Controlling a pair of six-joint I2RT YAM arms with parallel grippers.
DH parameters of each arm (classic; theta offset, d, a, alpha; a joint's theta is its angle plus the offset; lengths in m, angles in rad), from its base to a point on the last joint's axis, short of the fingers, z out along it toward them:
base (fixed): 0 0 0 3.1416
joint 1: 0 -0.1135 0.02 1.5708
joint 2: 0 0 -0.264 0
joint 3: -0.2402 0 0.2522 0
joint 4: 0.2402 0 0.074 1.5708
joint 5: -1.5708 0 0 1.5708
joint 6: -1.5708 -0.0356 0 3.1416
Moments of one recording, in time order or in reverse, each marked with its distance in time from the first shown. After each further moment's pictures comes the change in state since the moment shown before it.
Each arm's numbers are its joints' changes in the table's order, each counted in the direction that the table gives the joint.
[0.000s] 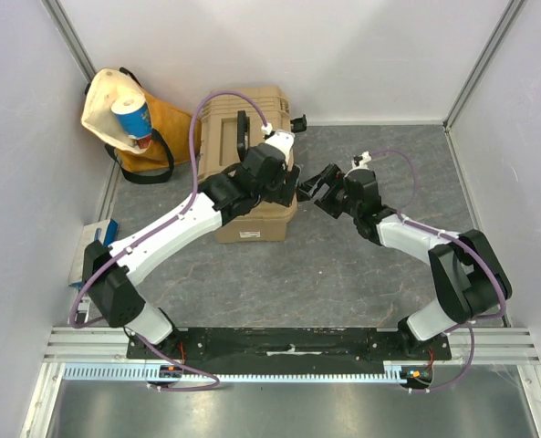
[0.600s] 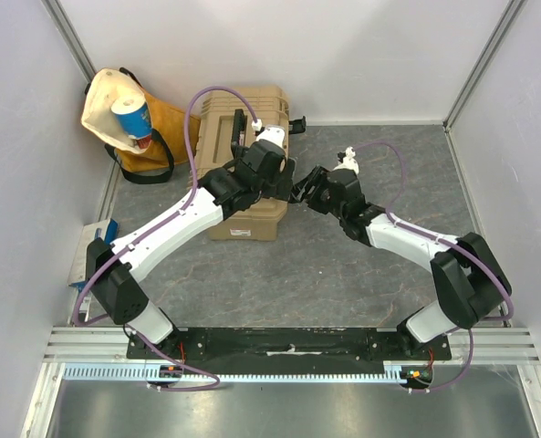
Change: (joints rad) left arm -0.032 0.054 -0.080 0.123 0.094 0.133; right arm -0.154 -0.006 -0.090 0.109 -0.237 0.113
